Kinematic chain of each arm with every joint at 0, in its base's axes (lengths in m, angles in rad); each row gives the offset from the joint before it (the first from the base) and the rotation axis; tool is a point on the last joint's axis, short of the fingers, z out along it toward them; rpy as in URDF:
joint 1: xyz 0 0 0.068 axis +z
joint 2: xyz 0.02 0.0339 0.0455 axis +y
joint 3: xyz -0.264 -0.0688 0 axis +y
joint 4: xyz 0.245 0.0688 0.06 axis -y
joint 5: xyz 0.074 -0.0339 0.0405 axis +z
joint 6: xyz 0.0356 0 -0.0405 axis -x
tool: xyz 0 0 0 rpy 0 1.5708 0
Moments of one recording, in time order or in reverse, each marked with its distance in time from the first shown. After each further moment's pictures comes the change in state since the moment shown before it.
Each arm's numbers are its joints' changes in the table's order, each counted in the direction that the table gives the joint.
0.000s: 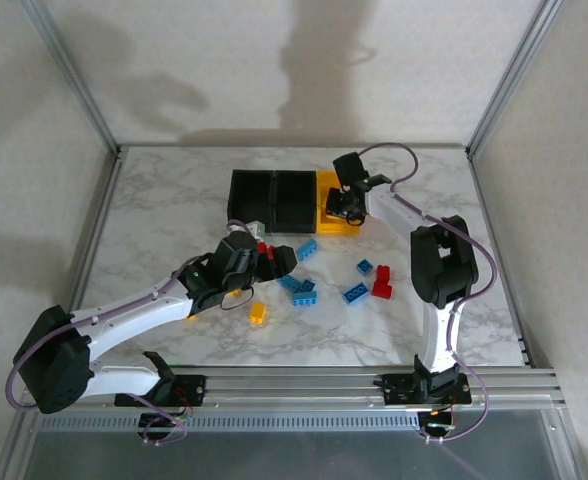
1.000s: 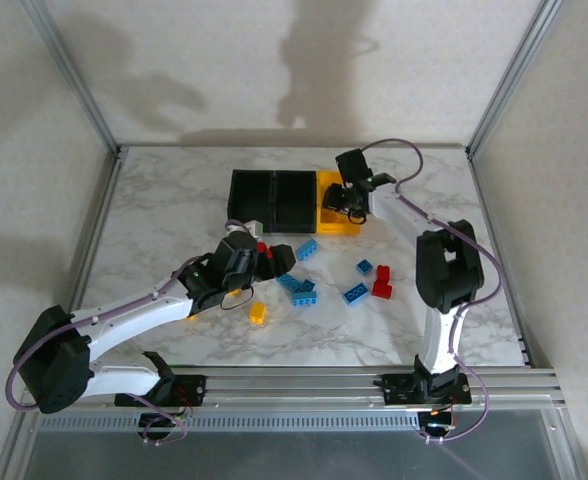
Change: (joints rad) left arm 0.000 0.000 0.002 -0.001 0.037 0.014; right arm 0.003 -0.085 0.023 0.018 -0.005 -0.007
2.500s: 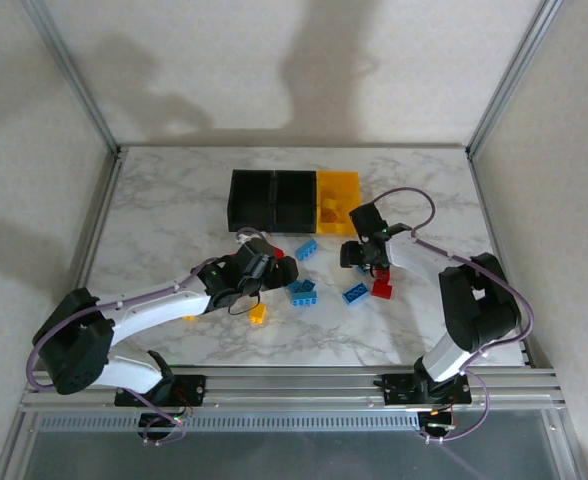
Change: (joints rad) left arm -0.055 0.124 -0.032 -0.093 0.077 0.019; right arm 0.030 -0.273 0.557 0.055 -0.061 0.124
